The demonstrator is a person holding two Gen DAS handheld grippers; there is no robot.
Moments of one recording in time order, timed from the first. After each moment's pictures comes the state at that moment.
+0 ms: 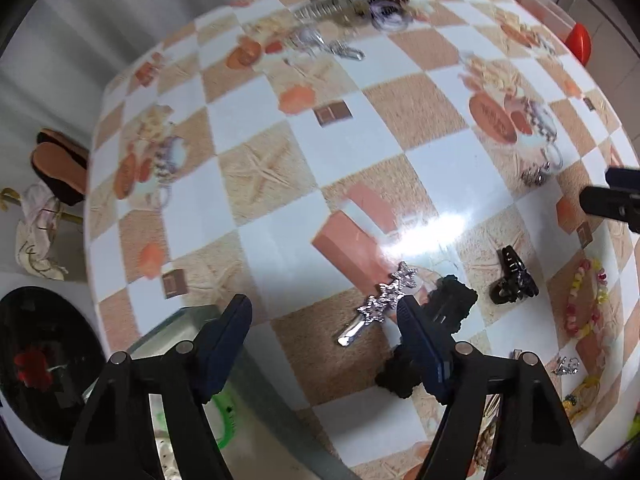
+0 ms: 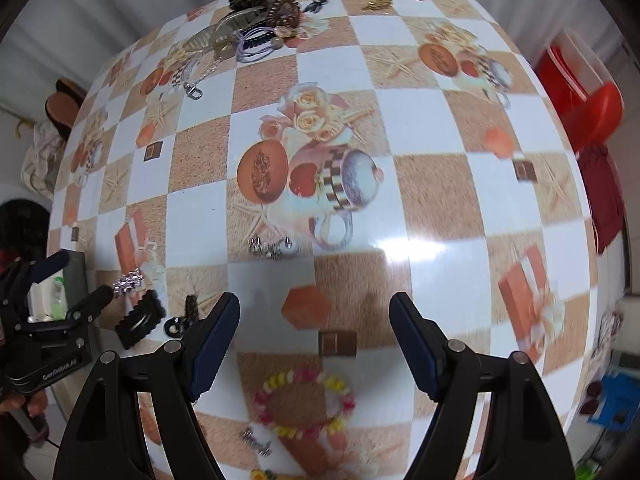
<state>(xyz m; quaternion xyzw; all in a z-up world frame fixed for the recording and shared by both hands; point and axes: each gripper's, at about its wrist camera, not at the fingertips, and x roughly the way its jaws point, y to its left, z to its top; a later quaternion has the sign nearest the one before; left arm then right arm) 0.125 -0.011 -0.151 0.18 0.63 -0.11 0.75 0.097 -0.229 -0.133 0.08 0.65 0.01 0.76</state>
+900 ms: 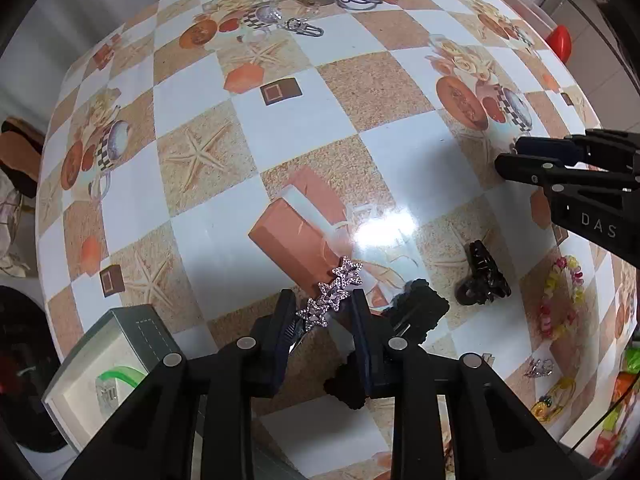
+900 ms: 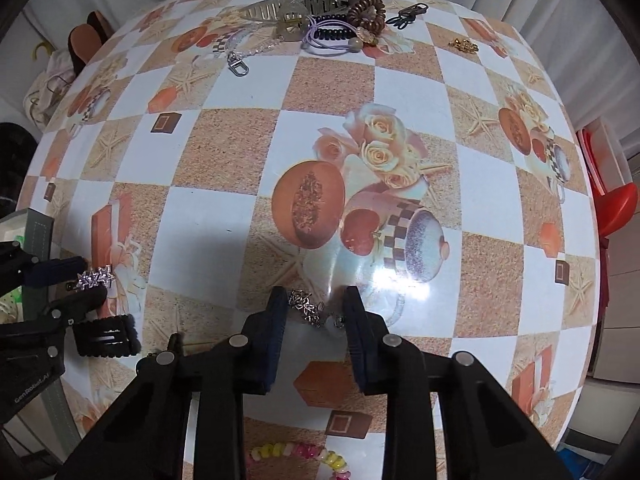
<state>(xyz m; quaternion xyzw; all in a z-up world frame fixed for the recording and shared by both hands) 0.122 -0.039 -0.169 0.13 0.65 -0.16 0.73 0.129 -0.179 -0.162 -0.04 0.63 0.05 0.77</state>
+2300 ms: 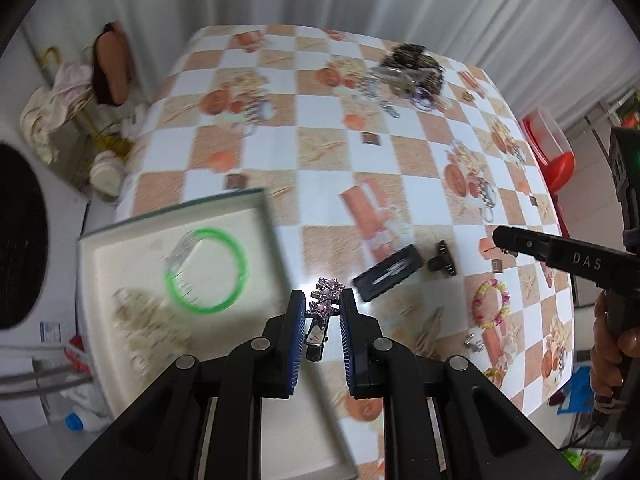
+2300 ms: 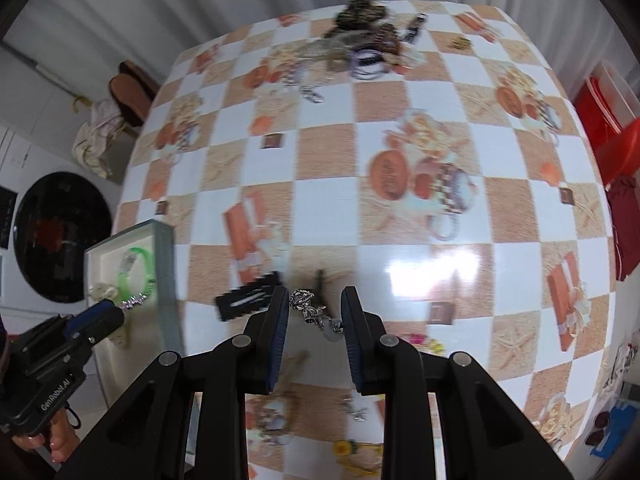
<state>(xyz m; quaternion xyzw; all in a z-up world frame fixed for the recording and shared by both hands) 0.027 0.083 -0.062 -0.05 0.59 -0.08 0.80 0.074 -0.153 -0.076 0.09 0.63 0.09 0.77</state>
